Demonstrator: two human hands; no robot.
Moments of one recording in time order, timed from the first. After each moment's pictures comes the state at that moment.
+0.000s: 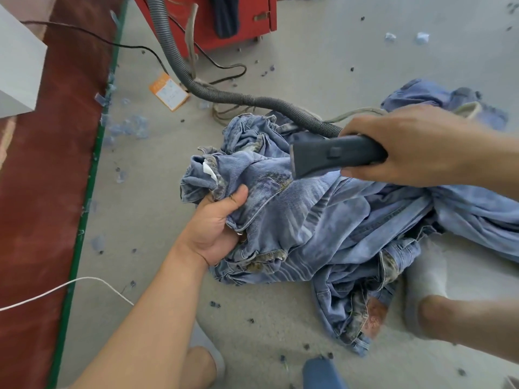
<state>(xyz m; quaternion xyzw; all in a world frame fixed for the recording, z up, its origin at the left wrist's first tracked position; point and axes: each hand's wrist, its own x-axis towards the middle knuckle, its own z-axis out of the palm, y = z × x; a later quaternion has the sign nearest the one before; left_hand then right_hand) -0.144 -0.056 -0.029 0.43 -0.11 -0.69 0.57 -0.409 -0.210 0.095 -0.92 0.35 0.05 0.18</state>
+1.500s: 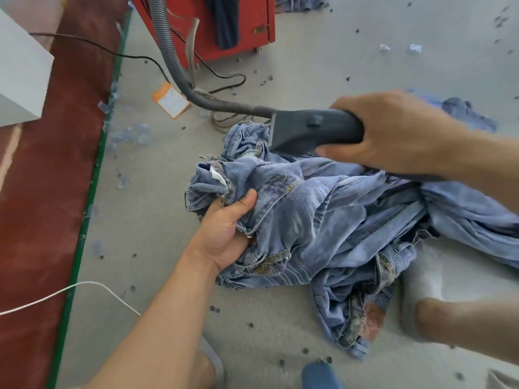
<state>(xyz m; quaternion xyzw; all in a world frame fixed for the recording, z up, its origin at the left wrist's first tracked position) -0.162 -0.058 -0.024 0.42 -0.12 -0.69 0.58 -0.388 -0.214 0.099 -0.90 0.37 -0.07 0.23</state>
